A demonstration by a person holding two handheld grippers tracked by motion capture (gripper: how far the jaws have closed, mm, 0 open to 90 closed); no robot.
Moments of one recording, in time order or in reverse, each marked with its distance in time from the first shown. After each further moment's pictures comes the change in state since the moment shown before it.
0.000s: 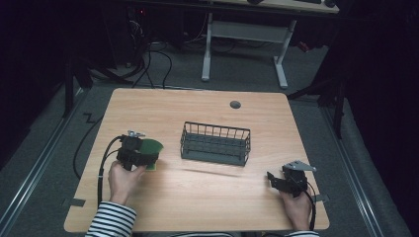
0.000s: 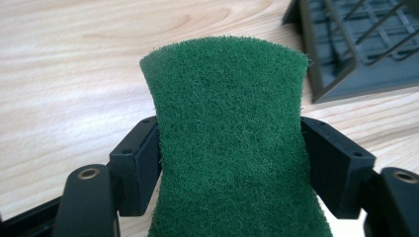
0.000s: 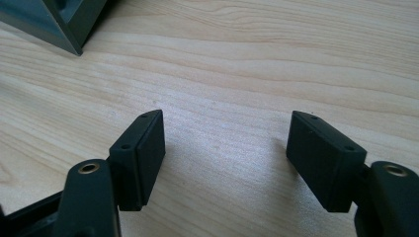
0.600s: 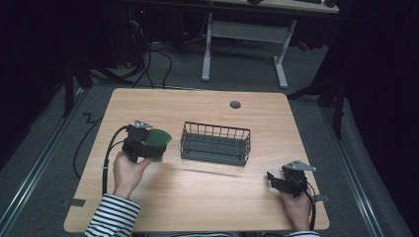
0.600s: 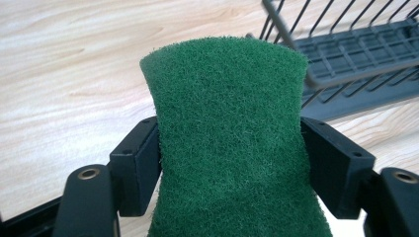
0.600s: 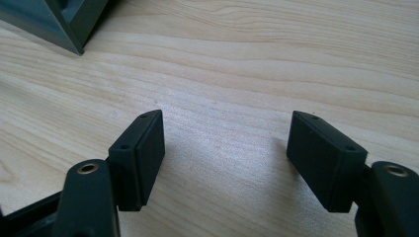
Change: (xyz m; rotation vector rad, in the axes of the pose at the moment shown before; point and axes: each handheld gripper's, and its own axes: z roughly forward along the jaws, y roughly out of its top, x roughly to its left) left arm -0.023 0.032 -0.026 -0.056 -0.042 0.063; right arm 0.000 0.000 0.000 0.000 0.002 -0.003
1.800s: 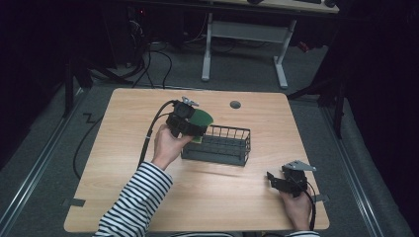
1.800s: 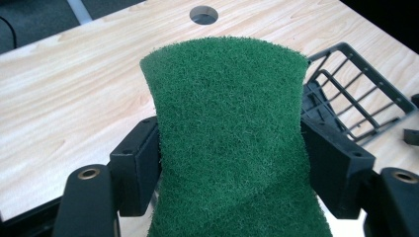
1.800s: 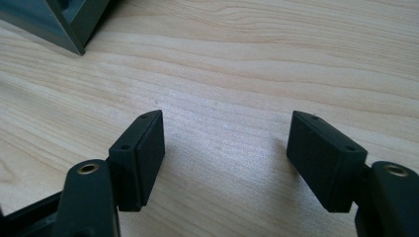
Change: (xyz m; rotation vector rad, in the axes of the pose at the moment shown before) left arm -0.078 0.094 0.048 -0.030 -0.137 0.176; right arm 0.000 0.000 0.000 -0.001 0.006 -0.002
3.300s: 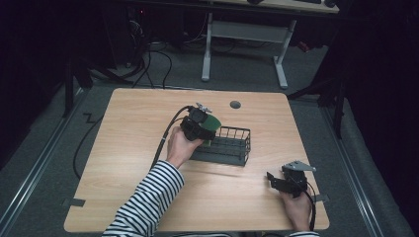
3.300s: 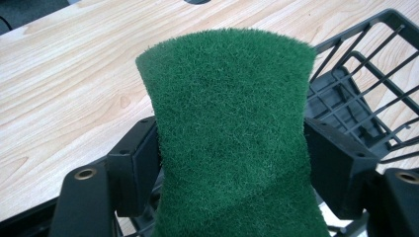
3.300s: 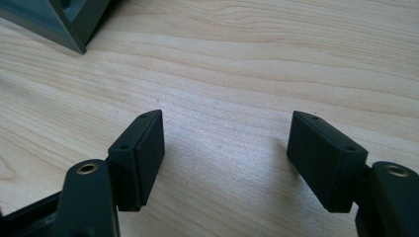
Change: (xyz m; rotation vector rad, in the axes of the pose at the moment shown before) left arm -0.010 -0.006 0.054 0.054 0.032 0.046; right arm 0.001 0.000 0.000 0.001 -0.001 -0.004
